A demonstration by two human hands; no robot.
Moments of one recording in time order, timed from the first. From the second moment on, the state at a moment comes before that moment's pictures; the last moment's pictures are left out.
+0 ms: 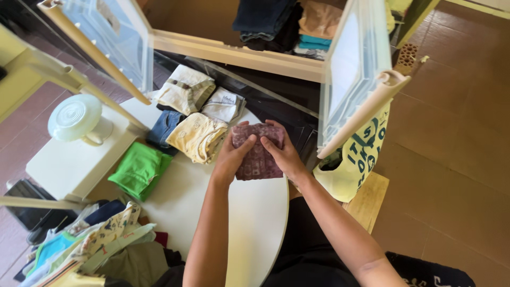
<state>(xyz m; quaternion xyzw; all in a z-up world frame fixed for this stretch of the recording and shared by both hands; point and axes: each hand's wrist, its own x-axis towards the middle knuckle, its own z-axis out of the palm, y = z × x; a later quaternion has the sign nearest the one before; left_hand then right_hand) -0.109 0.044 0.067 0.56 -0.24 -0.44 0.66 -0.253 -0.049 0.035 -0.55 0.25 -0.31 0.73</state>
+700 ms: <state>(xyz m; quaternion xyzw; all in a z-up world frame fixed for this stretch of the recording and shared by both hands) -0.087 0.085 0.051 0.61 -0.31 -0.44 0.58 -0.261 -0.069 0.005 -0.50 0.27 -0.29 0.77</state>
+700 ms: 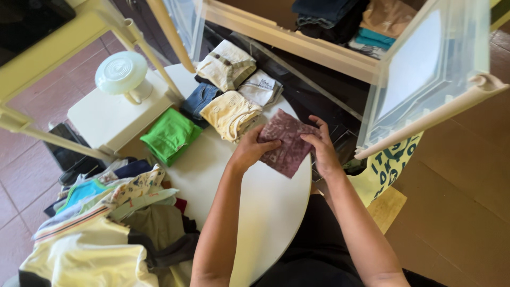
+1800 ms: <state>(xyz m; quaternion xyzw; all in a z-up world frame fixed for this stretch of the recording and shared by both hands) -0.111 0.084 0.000 0.42 -0.14 -0.47 0.76 -0.237 -0.050 -0.015 -0.52 0.25 -0.22 0.79</state>
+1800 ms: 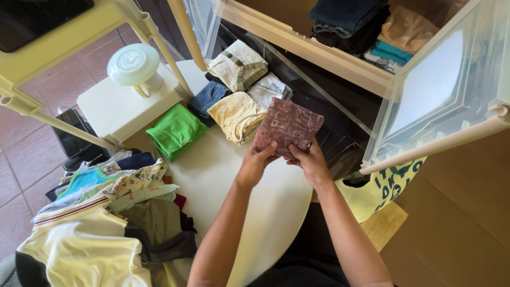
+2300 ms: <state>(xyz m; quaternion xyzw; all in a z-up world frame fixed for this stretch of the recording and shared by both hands) -0.144 0.048 -0.019 0.39 -0.06 -0.33 0.86 -0.245 -0.037 0.027 -0.60 0.28 -0.16 0.73</state>
